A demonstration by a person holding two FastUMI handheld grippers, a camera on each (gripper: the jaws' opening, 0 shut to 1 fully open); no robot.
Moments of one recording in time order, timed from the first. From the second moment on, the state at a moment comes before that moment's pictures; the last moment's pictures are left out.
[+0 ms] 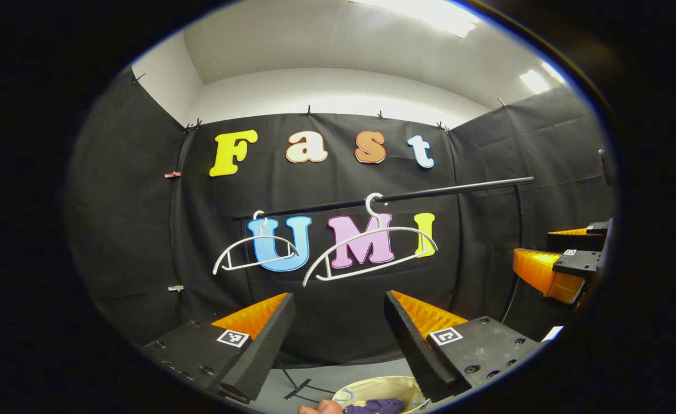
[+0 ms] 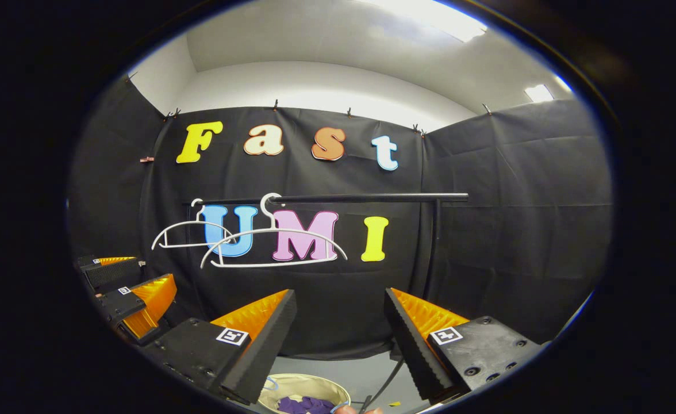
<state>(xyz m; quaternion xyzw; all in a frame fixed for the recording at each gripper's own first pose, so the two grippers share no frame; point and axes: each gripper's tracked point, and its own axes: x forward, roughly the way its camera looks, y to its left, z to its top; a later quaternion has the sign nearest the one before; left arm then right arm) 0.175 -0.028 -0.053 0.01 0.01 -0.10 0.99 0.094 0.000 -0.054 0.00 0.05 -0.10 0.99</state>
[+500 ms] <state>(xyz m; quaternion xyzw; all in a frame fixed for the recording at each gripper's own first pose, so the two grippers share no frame) 0.186 -0.033 -0.052 0.01 0.01 -0.11 0.99 0.099 -0.005 -0.053 0.00 0.05 -0.11 0.99</state>
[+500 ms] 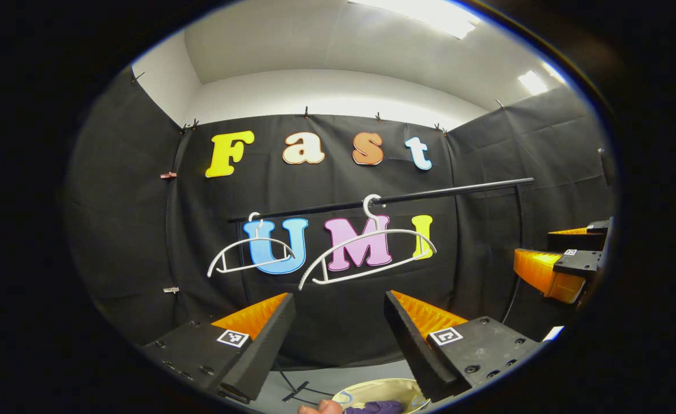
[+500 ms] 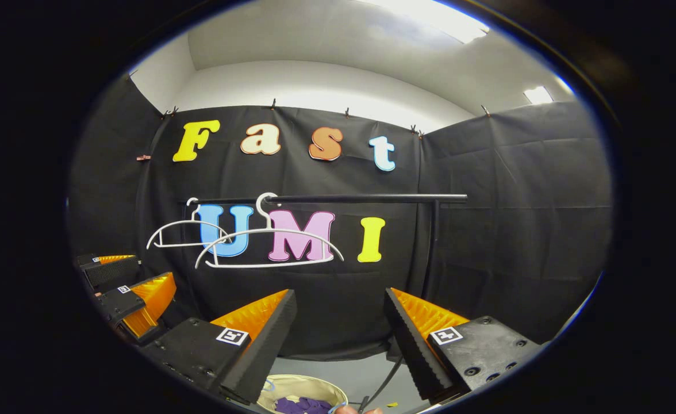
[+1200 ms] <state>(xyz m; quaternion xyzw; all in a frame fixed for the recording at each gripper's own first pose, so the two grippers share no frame) 0.195 -0.044 -0.054 0.01 0.01 -0.12 0.99 0.106 -0.004 -0.050 -0.01 0.05 -0.12 0.99</state>
